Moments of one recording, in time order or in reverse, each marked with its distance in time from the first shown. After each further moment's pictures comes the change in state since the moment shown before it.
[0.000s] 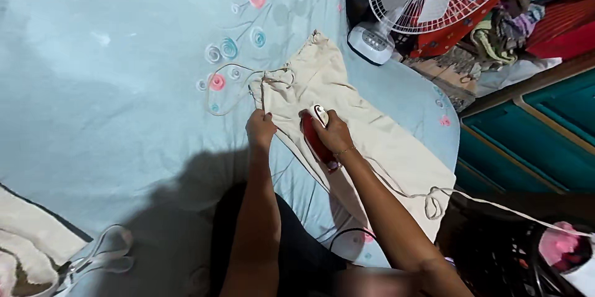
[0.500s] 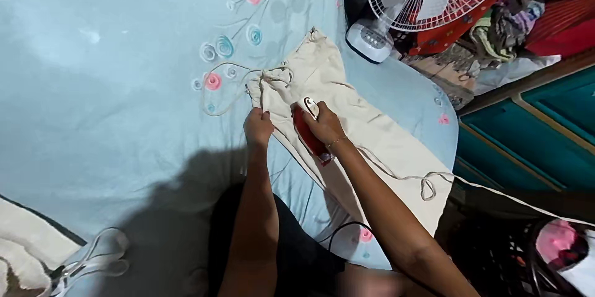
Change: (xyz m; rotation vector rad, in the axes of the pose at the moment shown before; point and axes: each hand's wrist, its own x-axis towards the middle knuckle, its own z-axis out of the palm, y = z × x) left_hand 0.003 0.003 0.003 0.048 0.002 -0.004; right_hand 0.020 -0.011 0.002 0.040 -0.048 -0.063
